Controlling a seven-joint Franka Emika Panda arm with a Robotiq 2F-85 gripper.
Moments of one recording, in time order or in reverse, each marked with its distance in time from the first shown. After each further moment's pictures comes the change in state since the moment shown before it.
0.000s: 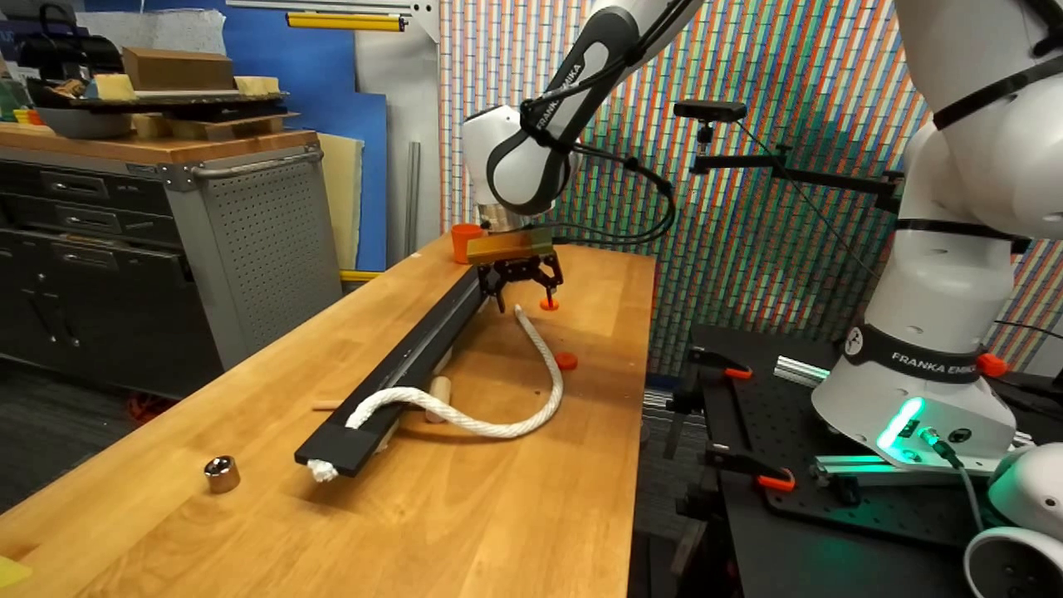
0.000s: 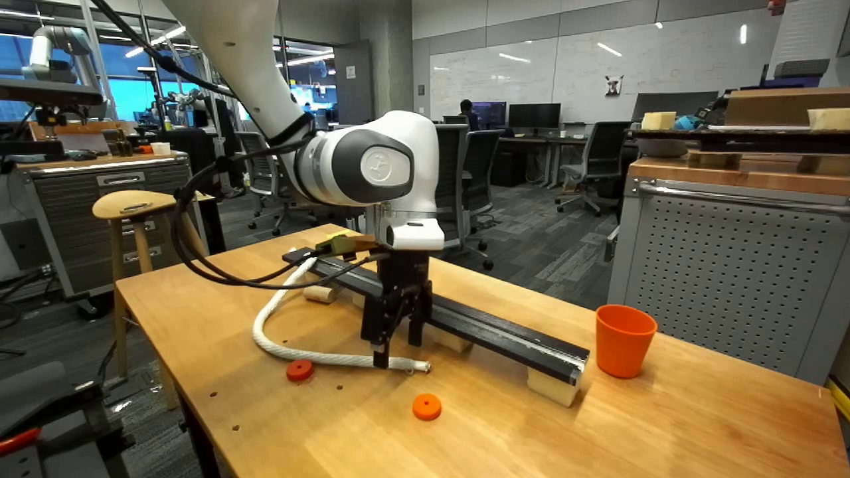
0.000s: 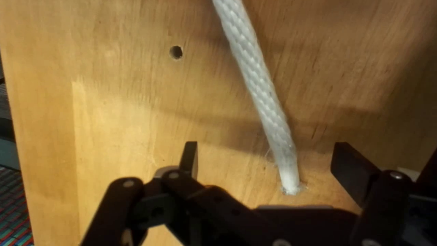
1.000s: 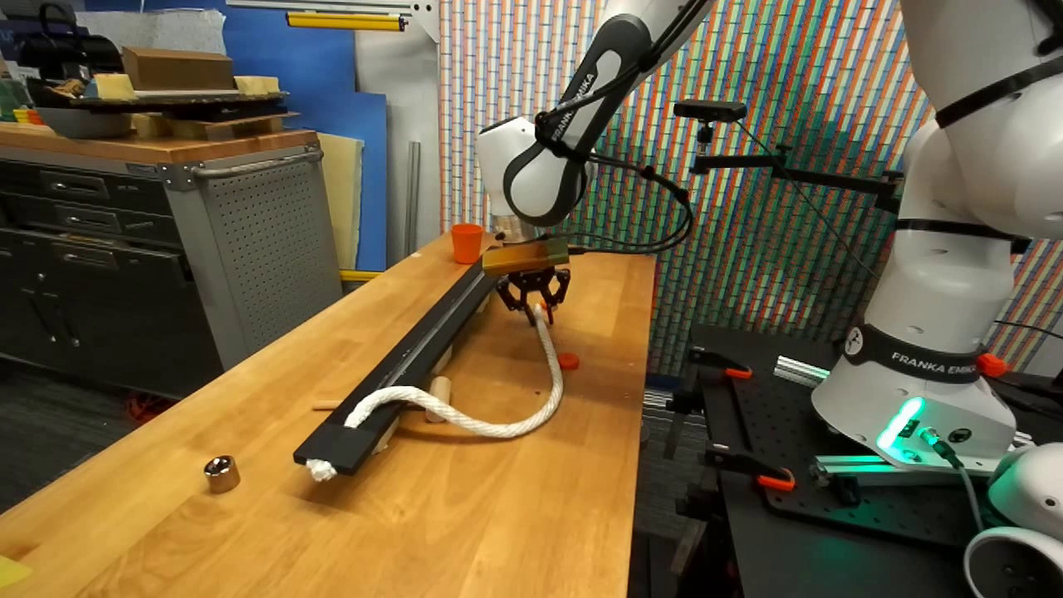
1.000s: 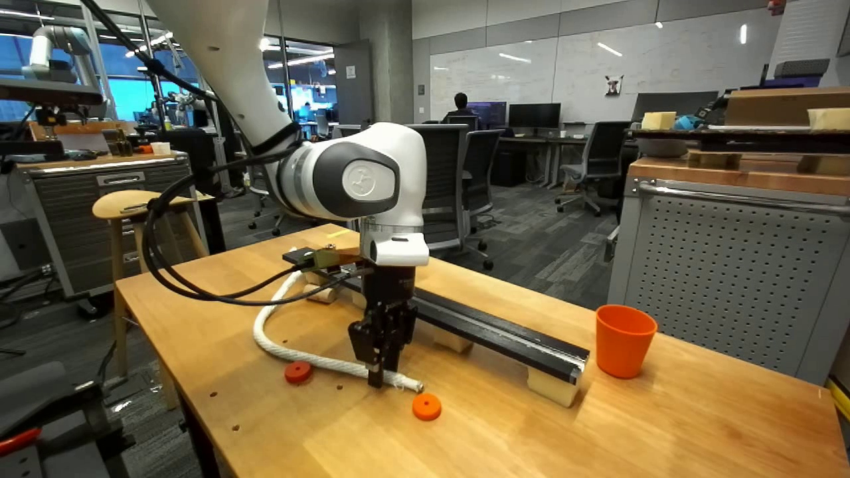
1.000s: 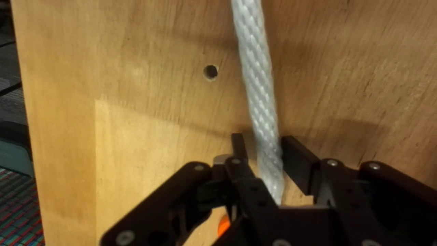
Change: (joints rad) arm 0.010 -0.019 -0.010 -0.087 0.000 0.050 0.001
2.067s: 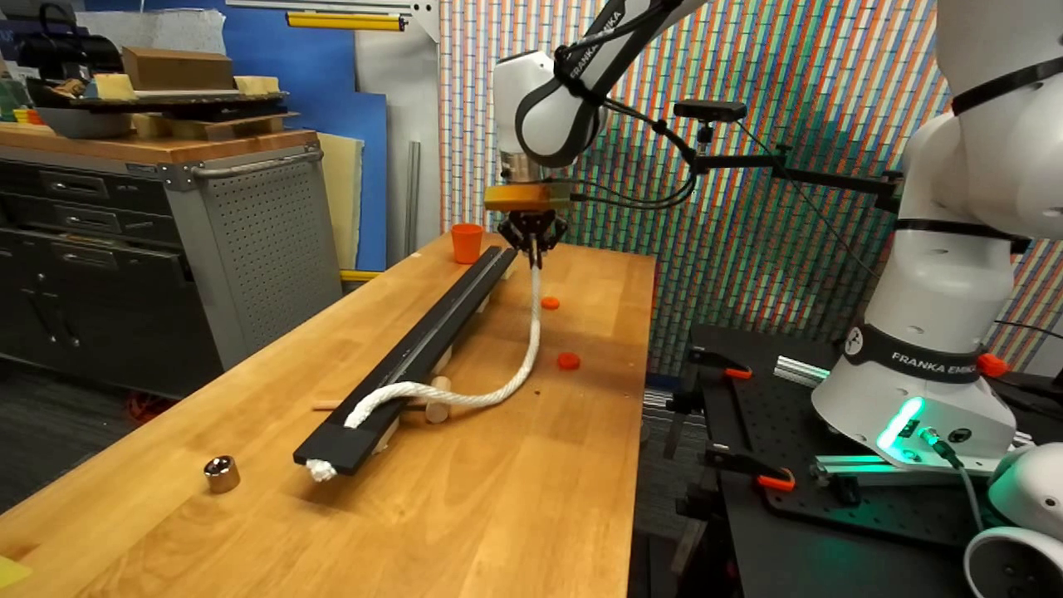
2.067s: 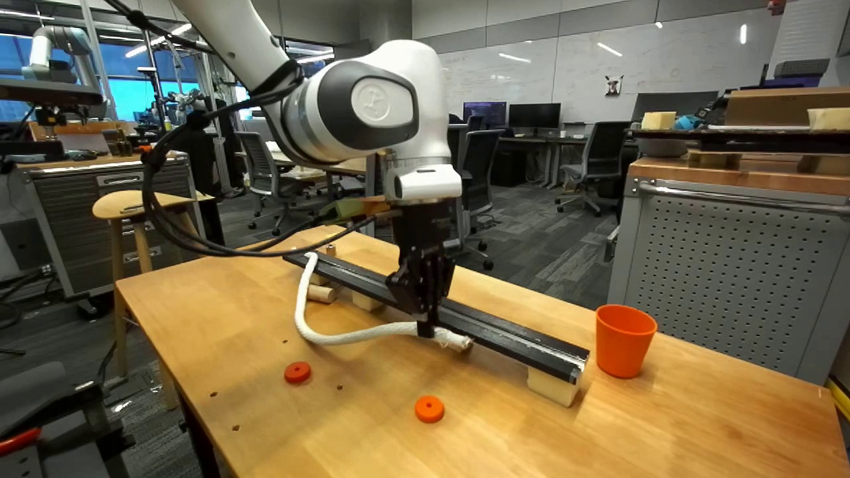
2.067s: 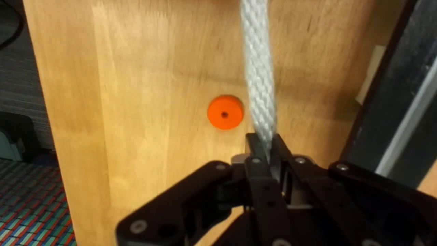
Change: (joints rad) arm 0.006 -0.165 -0.098 -0.002 -0.058 -0.003 0.017
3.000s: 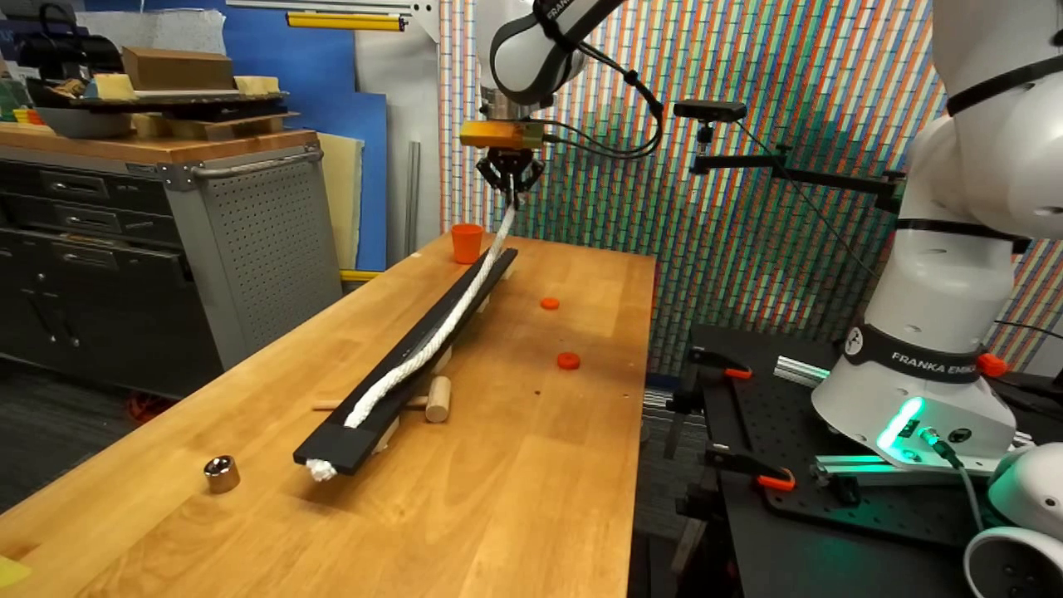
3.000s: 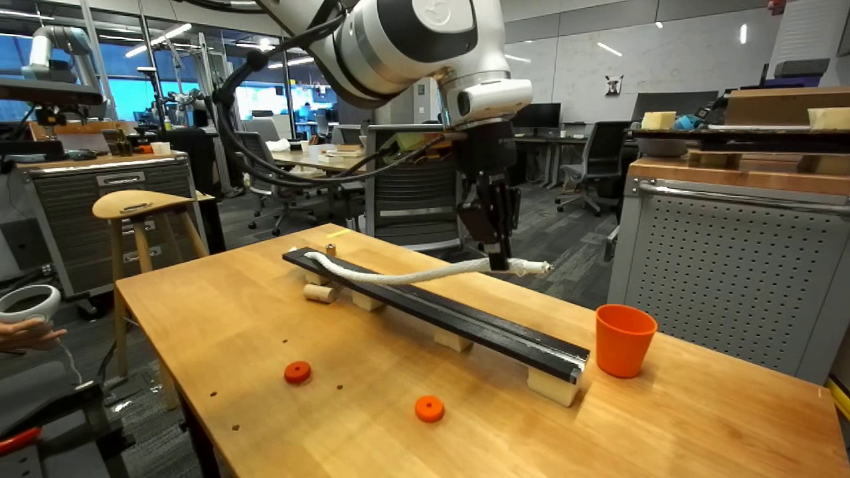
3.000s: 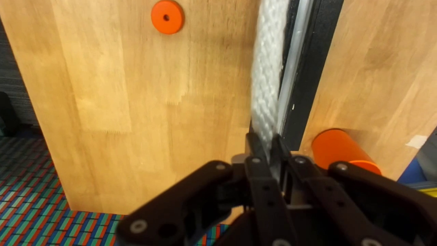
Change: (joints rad) arm -0.046 0.025 -0.014 0.266 -0.030 -0.138 -0.001
